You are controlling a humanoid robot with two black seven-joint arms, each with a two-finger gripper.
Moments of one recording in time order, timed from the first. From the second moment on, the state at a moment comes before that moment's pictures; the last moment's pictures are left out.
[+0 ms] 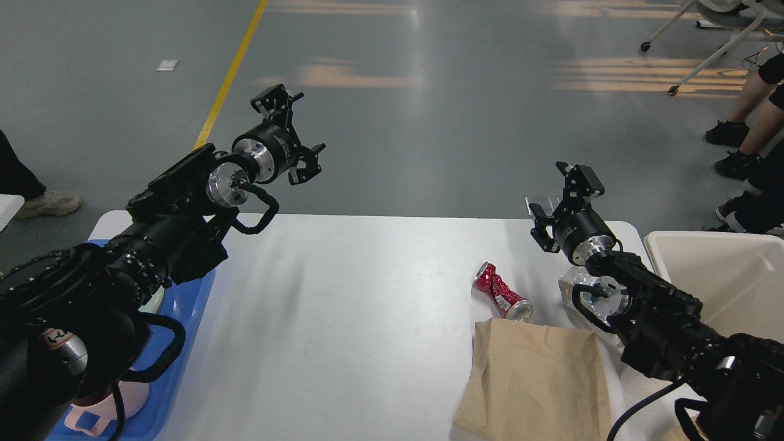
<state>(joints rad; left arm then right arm) -1.15 -0.01 -0.51 -0.17 -0.15 -0.23 0.07 0.79 -0.10 0.44 0.25 -0.06 0.27 0.43</state>
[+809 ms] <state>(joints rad) -0.90 0.03 -0.55 -0.18 -0.16 -0.27 -0.28 0.79 -0.10 0.44 0.25 -0.06 0.27 0.43</state>
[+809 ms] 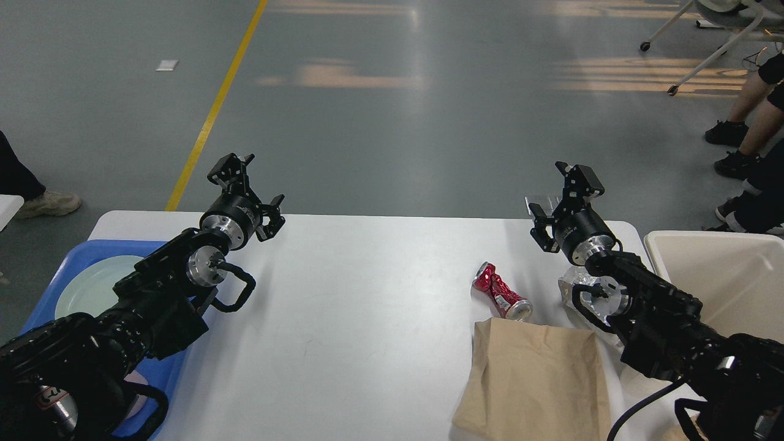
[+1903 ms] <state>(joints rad) -0.84 0.02 -0.55 -0.18 -0.16 -0.28 -0.71 0.79 -0.10 0.44 0.25 -0.06 0.27 0.43</state>
